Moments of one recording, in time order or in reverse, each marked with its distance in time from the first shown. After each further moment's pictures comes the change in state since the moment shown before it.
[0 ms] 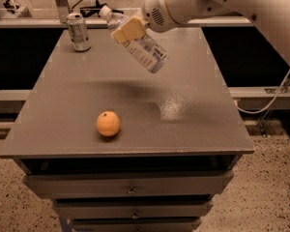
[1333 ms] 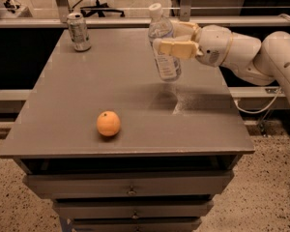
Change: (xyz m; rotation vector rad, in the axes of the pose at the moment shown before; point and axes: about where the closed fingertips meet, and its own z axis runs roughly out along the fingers) arm 0.053 -0.023 -0.078 -0.223 -0.694 -0.068
